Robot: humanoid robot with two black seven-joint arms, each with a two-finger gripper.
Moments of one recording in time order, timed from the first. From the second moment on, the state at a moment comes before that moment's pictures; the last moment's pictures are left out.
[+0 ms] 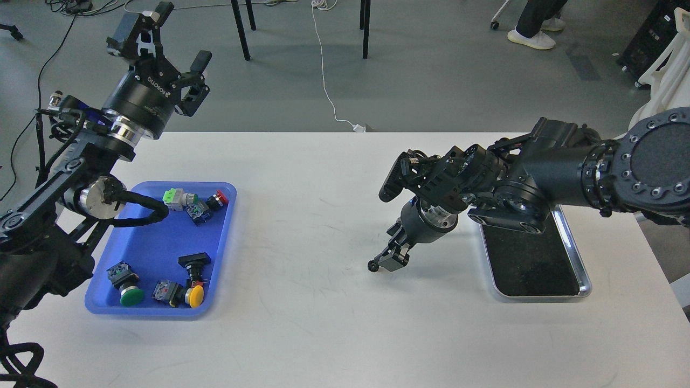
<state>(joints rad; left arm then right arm) -0.62 0.42 -1.01 -1.06 0.50 -0.28 -0.40 1.53 0.00 -0.88 0.91 -1.22 0.22 0.49</state>
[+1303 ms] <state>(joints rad) -0.62 0.42 -1.01 -1.06 0.50 -0.28 -0.40 1.45 0.00 -0.90 0.93 -1.21 0.05 0.49</state>
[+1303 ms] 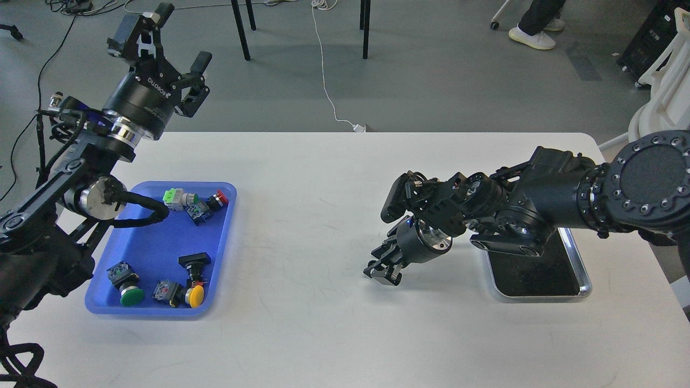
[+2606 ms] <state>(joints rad) -0.62 0.40 -1.00 -1.06 0.51 -0.28 -0.40 1.63 -0.26 -0.90 1.11 -1.25 0.05 0.49</state>
